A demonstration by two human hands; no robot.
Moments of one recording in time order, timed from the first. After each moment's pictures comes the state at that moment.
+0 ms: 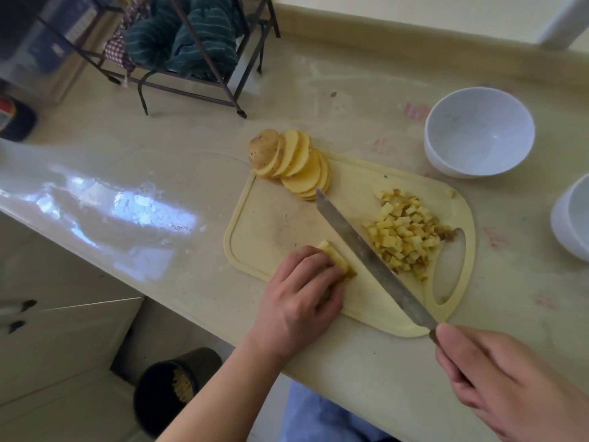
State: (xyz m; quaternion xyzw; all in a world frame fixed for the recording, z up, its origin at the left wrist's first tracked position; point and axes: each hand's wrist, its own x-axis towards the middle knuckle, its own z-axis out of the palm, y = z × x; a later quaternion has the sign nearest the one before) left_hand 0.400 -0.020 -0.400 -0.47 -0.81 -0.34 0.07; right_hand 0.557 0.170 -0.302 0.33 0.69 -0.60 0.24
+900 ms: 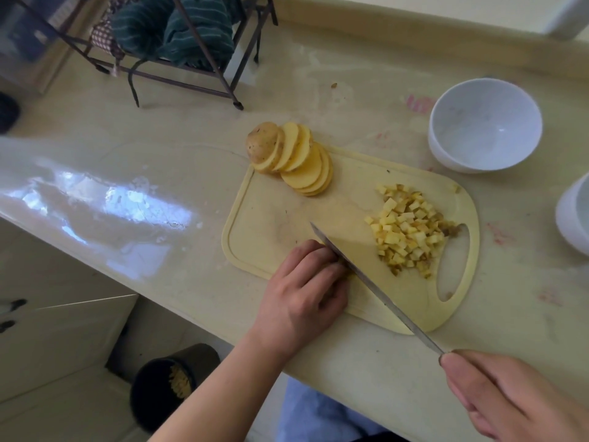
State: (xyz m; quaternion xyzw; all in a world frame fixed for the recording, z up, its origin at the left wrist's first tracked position) left_hand 0.396 -0.017 -0.399 -0.48 -0.81 -0.34 0.05; right_hand 0.567 0.164 -0.301 0.28 0.81 -0.46 0.24
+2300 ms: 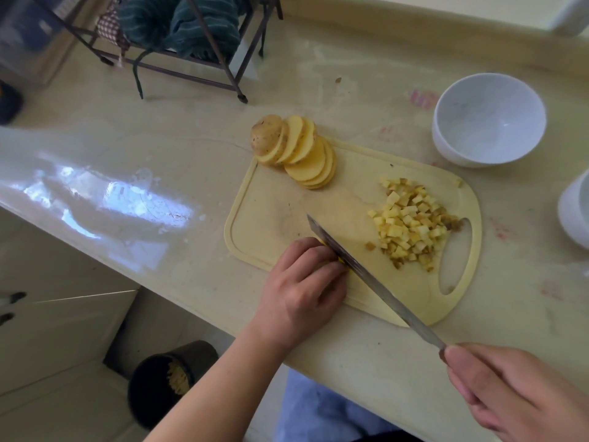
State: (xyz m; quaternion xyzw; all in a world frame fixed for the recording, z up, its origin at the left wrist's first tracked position) left_hand 0.396 -0.021 -0.401 -0.48 -0.79 -0.36 0.06; right_hand 0.568 0.161 -0.299 0.30 0.74 -0.54 0.26
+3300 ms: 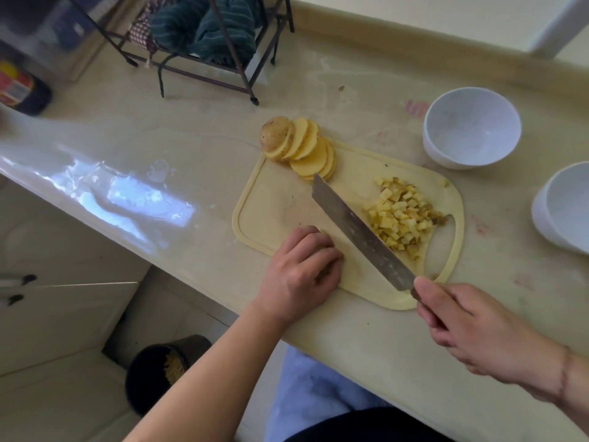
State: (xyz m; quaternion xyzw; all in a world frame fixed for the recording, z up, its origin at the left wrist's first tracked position) left_hand 0.399 -0.022 -0.401 -0.49 -0.80 -0.35 0.09; right_hand 0.540 0.169 -0.288 0.31 0.71 -0.57 0.28
